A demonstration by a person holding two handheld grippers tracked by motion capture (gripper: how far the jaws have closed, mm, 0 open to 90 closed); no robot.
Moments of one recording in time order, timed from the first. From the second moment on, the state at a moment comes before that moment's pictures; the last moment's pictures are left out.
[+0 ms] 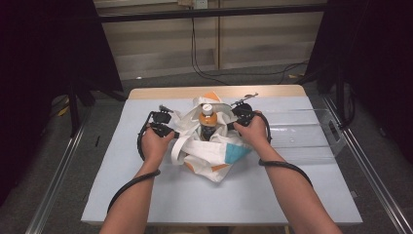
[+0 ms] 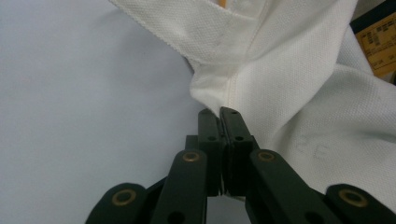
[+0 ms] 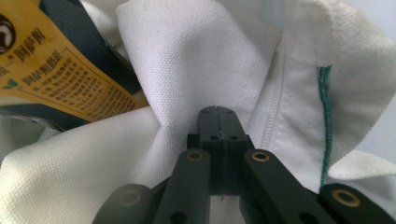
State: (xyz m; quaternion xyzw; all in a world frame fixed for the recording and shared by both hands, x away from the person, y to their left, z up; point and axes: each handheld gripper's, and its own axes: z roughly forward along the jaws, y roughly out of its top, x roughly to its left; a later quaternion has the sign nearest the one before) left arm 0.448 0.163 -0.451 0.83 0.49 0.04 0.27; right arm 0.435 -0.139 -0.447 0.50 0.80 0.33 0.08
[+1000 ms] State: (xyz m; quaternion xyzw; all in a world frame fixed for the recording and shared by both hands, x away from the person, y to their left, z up) left arm 0.435 0.172 -0.415 0.82 0.48 0.06 0.31; right arm 0.429 -0.144 -0.433 0.50 0.78 0.35 0.10
